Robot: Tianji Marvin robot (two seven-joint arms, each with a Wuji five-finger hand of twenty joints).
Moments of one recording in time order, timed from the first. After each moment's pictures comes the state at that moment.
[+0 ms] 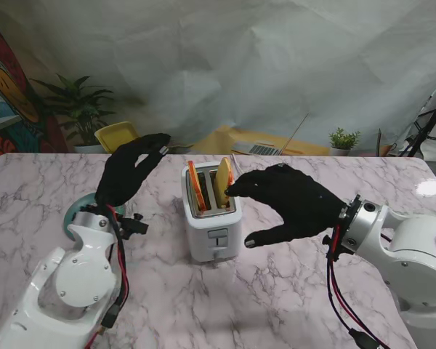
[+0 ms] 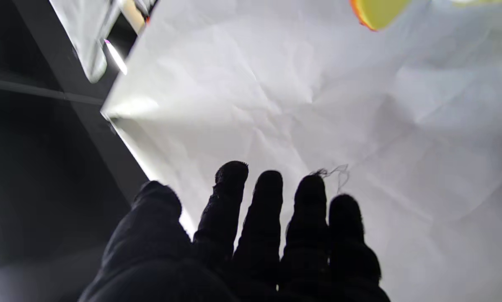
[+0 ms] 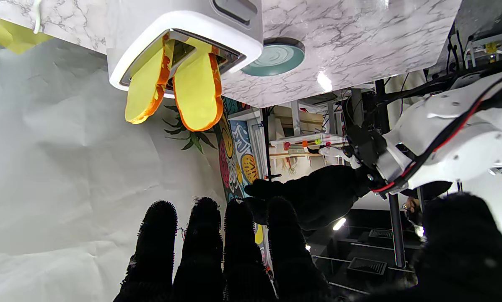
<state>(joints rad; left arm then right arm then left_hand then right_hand) 1.65 -1.19 -1.33 -1.97 0.48 -0.10 0.23 -1.68 -0.99 1.53 -2.18 -0.65 -0.48 0.48 0.96 0.05 -0.01 -0.03 0.62 0.19 0.34 0.49 0.67 0.18 0.21 0.25 0.52 0.22 0.25 0.31 0.14 0.13 0.61 0.32 0.25 -0.15 0.30 -0.11 0.27 0.13 0.30 0.38 0.24 0.14 0.52 0.27 0.34 0.05 0.20 0.18 0.04 0.09 0.79 0.15</state>
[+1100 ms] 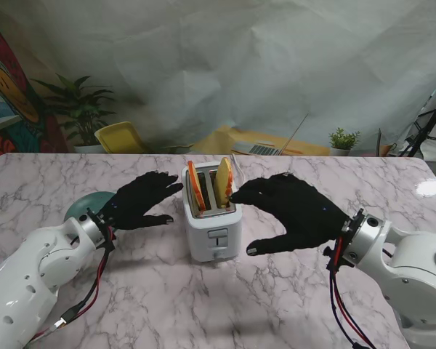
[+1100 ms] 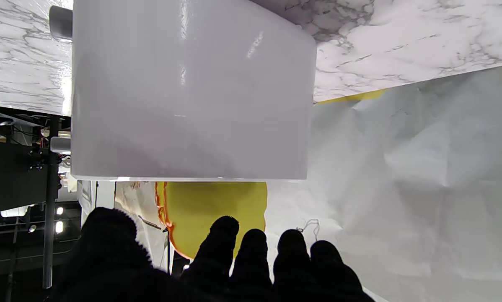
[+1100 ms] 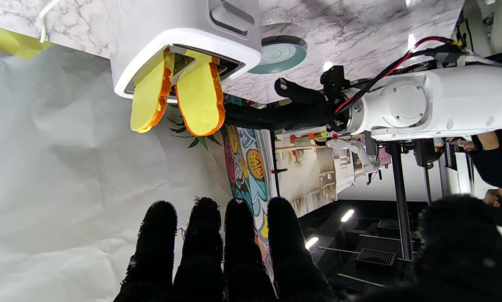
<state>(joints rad) 1.44 -1.03 -1.31 -1.47 1.05 -0.62 0.11 -1.77 -1.01 1.56 -2.19 -0.70 -0.49 0.40 0.64 0.14 -0.05 -0.03 0.27 0.19 0.06 0.31 0.20 0.06 0.09 0.13 0.15 0.03 0.12 0.15 0.00 -0.09 0.20 0.15 0.25 -0.13 0.28 -0.11 0.27 0.13 0.30 0.38 0.24 0.14 0.52 0.27 0.34 0.05 0.20 0.18 0.04 0.09 0.79 0.15</state>
